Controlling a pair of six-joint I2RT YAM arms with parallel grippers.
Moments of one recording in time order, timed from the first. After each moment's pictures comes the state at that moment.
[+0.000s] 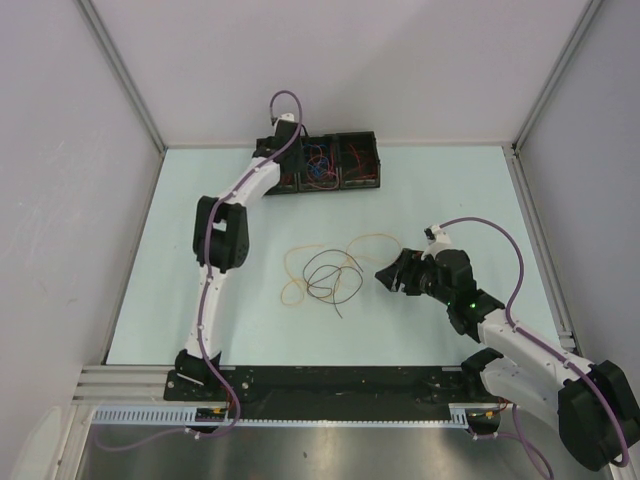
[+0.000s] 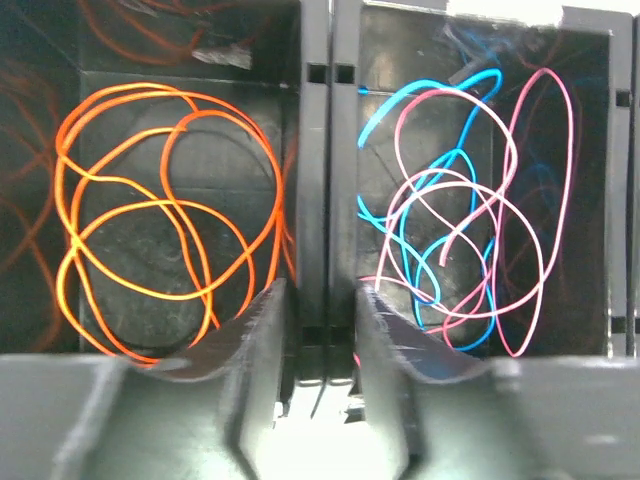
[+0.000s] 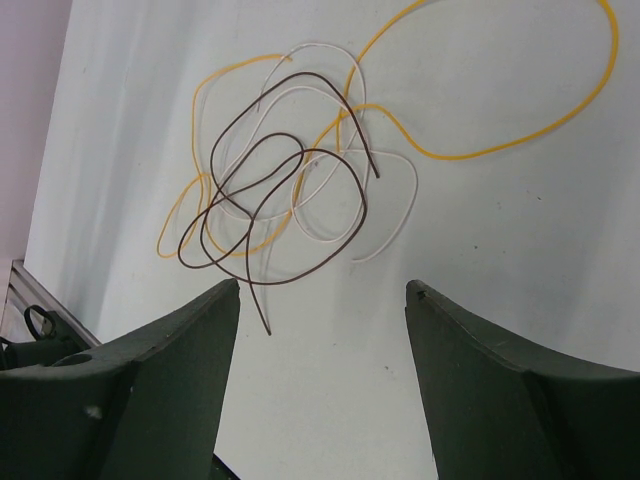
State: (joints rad) left arm -0.33 2.45 2.17 -0.42 -0.21 -0.41; right arm 0.50 0.92 0.36 0.13 -0.19 0.64
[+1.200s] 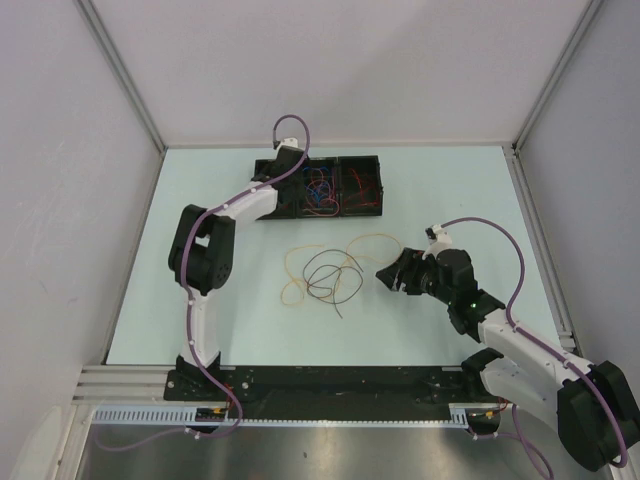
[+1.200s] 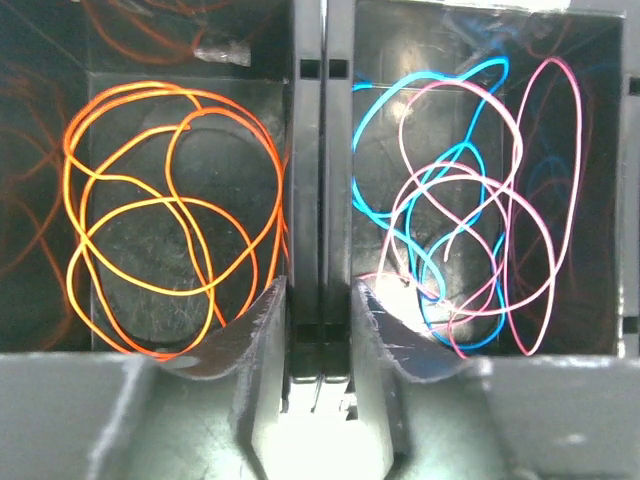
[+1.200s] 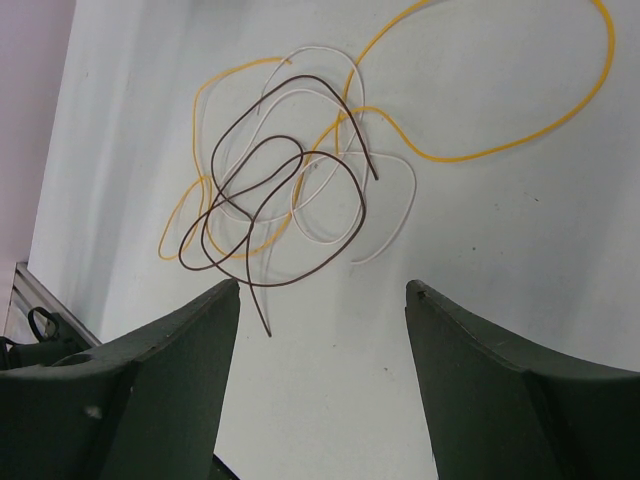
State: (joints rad) left arm -0.41 2.10 1.58 -0.21 -0.27 -0.39; right arm 0.48 0.92 0.36 0.14 -0.20 0.64
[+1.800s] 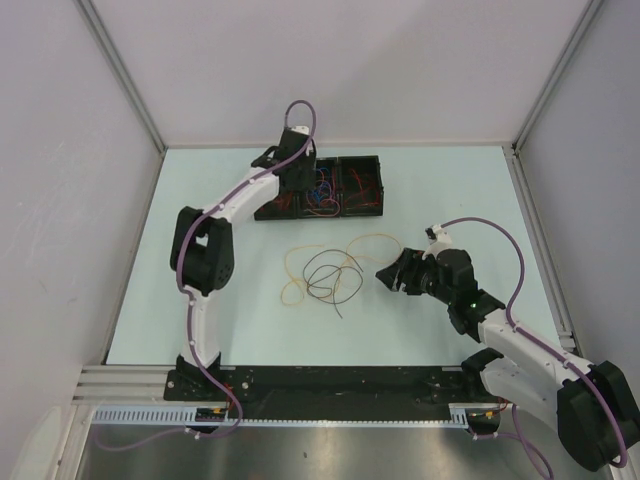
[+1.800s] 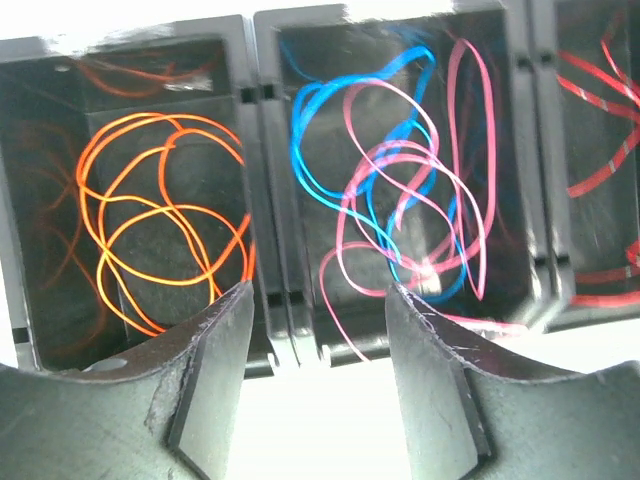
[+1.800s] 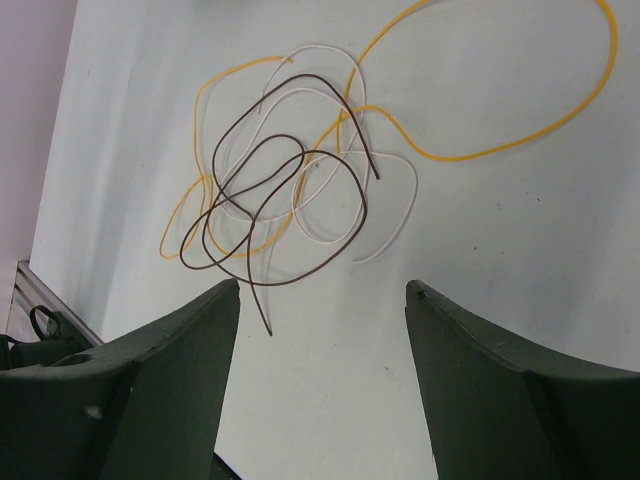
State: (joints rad) left arm -0.43 2.10 1.78 -0.46 -0.22 -0.29; right arm 0.48 0.92 0.36 0.14 -0.21 0.64
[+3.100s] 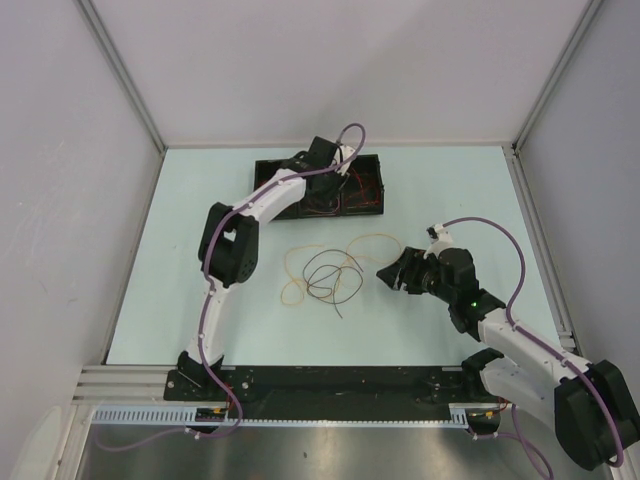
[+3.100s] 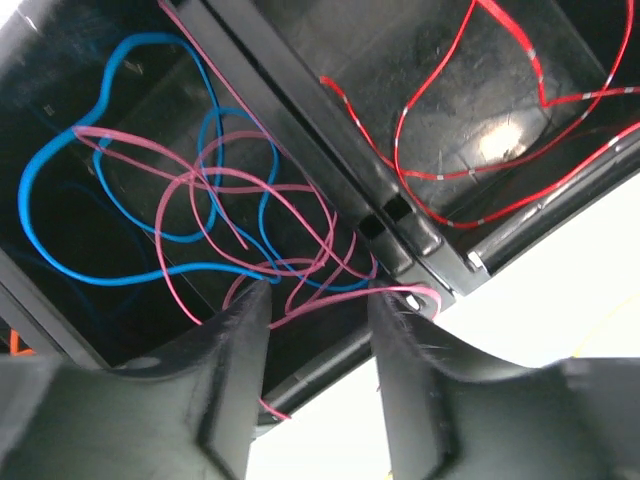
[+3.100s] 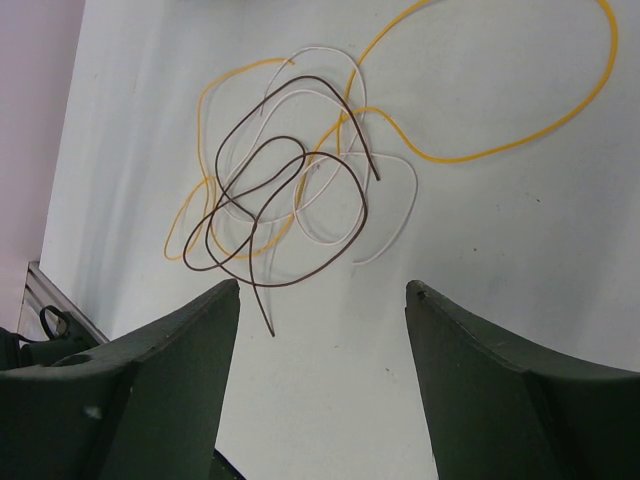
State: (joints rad) left arm -0.52 2.30 1.99 -0.57 -0.02 0.16; right arm 0.45 0.93 0.35 0.16 -0.24 0.65
